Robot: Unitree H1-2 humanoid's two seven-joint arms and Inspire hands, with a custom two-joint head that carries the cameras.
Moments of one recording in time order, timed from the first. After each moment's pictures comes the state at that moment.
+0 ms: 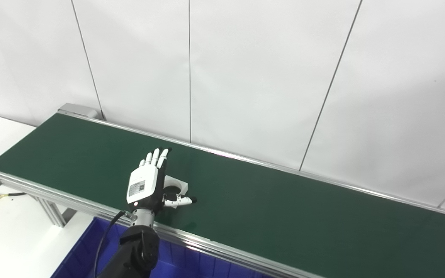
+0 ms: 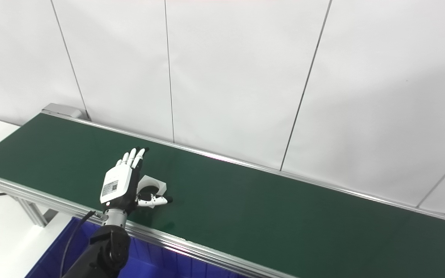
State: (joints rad) left arm -0.27 0.20 -0.11 0.39 0.77 0.13 0.47; right arm 0.22 -0.14 0.22 0.12 -0.21 -0.25 0.10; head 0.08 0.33
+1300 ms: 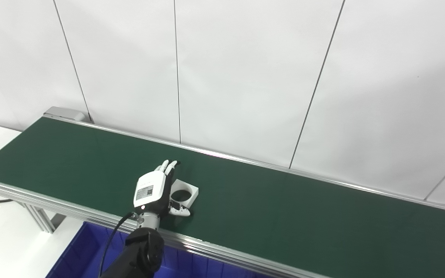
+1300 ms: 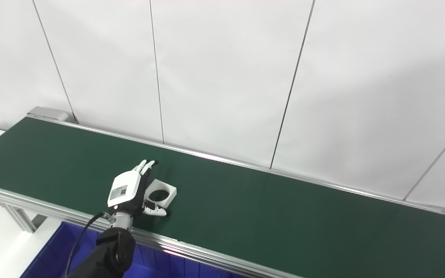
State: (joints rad) left arm -0.34 0.20 -0.22 0.54 0.71 0.12 0.47; right arm 0.25 -0.13 0.22 0.07 -0.23 -0.28 0.07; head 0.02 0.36
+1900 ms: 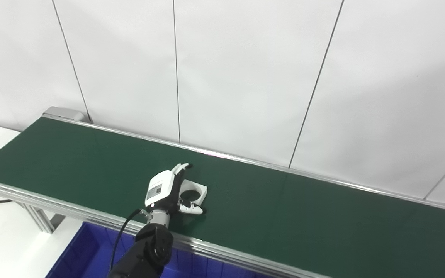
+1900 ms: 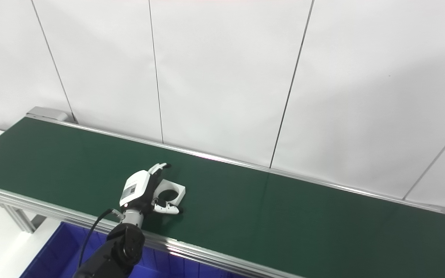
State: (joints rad) left arm -0.40 0.17 -0.23 0.58 0.60 0.08 0.36; right arm 0.26 -0.12 0.22 0.06 -0.23 -0.28 0.07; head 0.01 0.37
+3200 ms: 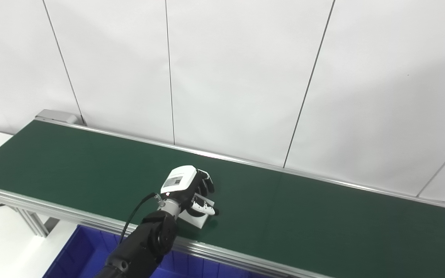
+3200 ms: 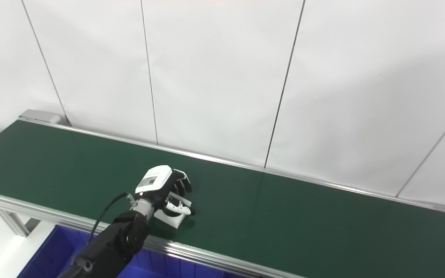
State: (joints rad) left arm -0.44 0.23 -0.36 0.53 0.67 0.09 0.21; right arm 0.26 -0.11 0.21 0.07 -0.25 -0.29 0.04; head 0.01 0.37
